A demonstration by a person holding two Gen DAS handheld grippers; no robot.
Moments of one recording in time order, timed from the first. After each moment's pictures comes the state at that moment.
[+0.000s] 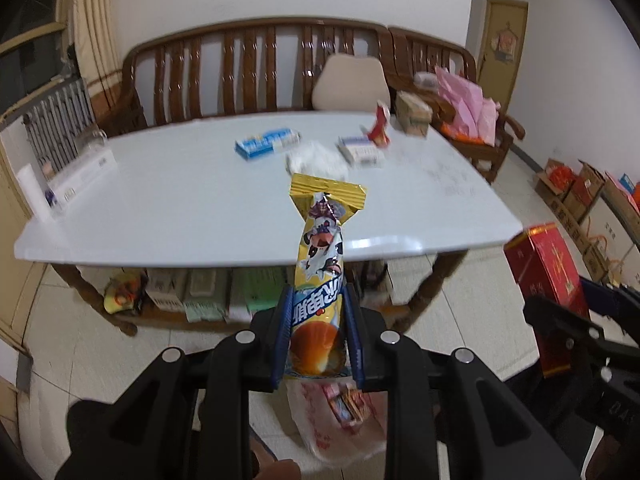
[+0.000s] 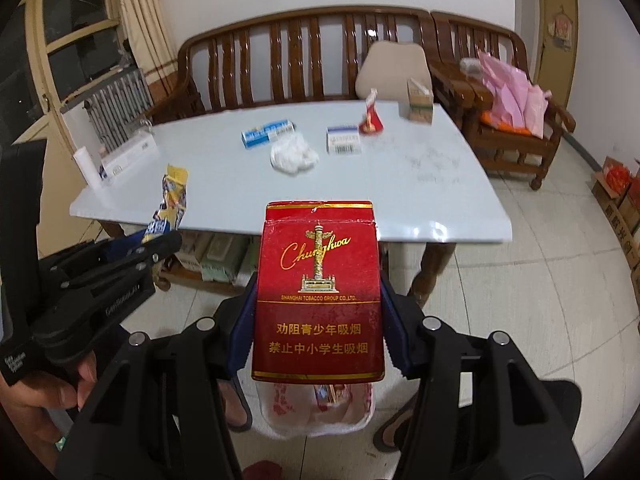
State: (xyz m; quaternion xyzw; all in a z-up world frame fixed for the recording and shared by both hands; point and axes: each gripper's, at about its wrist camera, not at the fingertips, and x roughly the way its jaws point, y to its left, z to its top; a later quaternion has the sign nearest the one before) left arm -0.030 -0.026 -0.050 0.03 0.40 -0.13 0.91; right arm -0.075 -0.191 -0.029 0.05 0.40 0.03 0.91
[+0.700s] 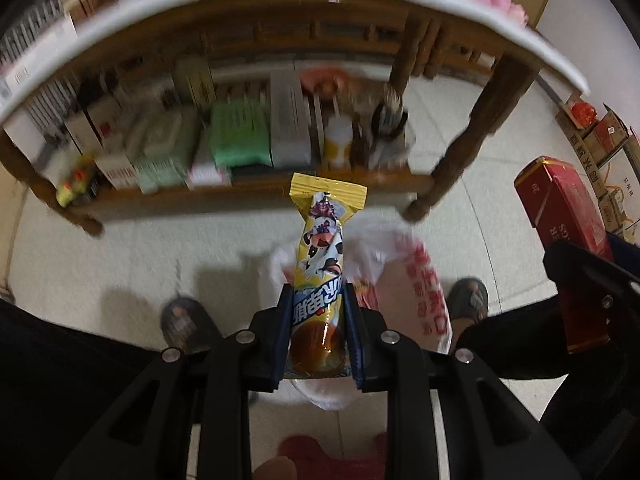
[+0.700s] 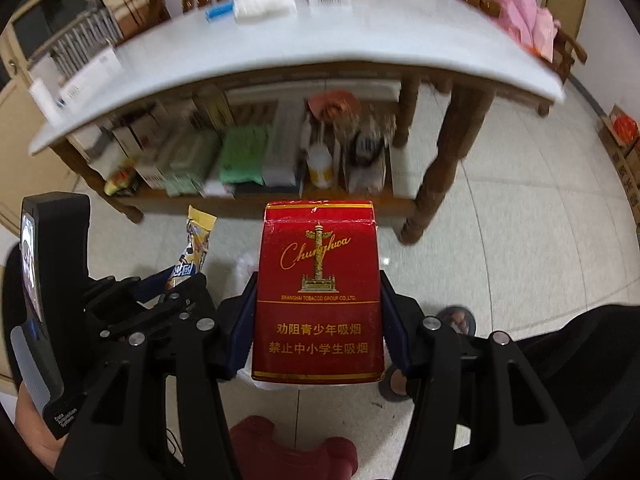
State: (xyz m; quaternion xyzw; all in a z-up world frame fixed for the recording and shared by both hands) left arm -0.039 -0.042 -0.254 0.03 0.56 -0.12 0.82; right arm -0.072 -0.186 -0.194 0.05 0.53 0.01 0.85
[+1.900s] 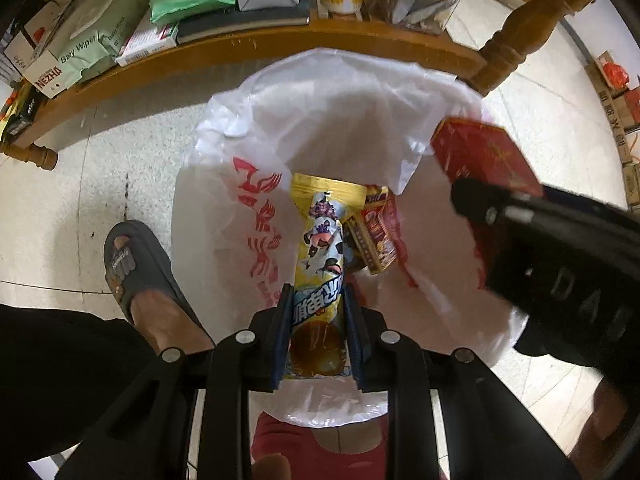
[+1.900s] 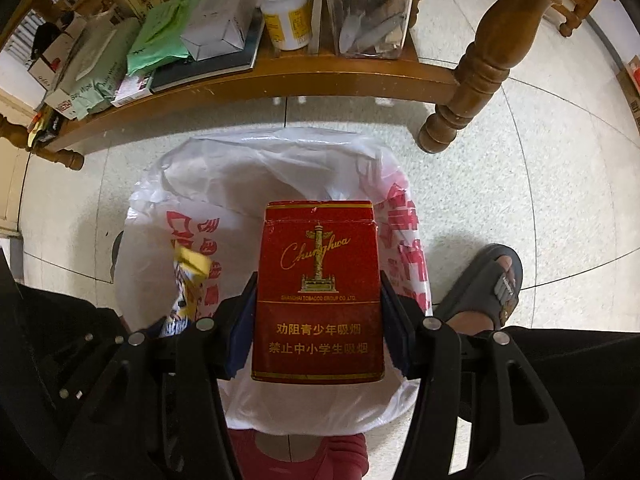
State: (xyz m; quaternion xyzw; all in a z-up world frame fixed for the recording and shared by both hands) left arm -0.031 -0.066 -0.423 0.05 0.68 -0.10 0.72; right arm -0.008 -0.181 -0.398 0.06 0.66 -0.02 0.75
